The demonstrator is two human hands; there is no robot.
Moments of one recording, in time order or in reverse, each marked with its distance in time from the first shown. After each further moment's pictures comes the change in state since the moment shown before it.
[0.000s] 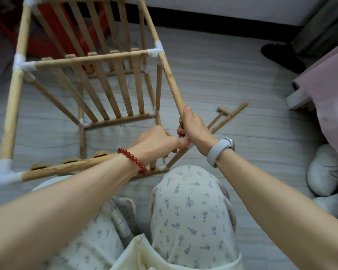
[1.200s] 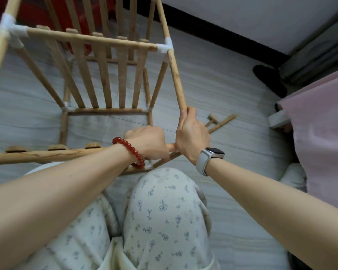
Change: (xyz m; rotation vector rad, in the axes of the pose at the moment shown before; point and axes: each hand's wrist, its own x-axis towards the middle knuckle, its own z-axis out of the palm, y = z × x) left_hand 0.005 -0.017 -0.016 0.382 -0.105 0.093; right_hand -0.014 0.001 0.024 -0.735 0.323 -0.251
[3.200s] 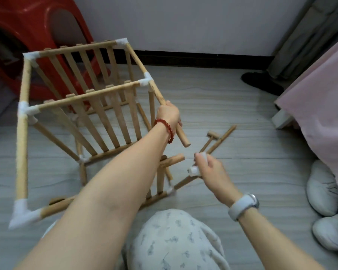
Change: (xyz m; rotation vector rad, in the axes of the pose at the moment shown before) left_hand 0.132 0.100 -0.041 -1.290 0.435 -0.138; right_hand -0.021 0.089 -0.017 0.713 -0.095 0.176
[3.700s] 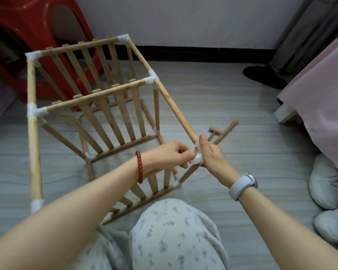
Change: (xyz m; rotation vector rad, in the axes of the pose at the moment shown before) left_hand -0.087 -0.029 -0.069 0.948 -0.775 0.268; right_hand 0.023 -0.016 -0.010 0.002 -0.070 -0.011
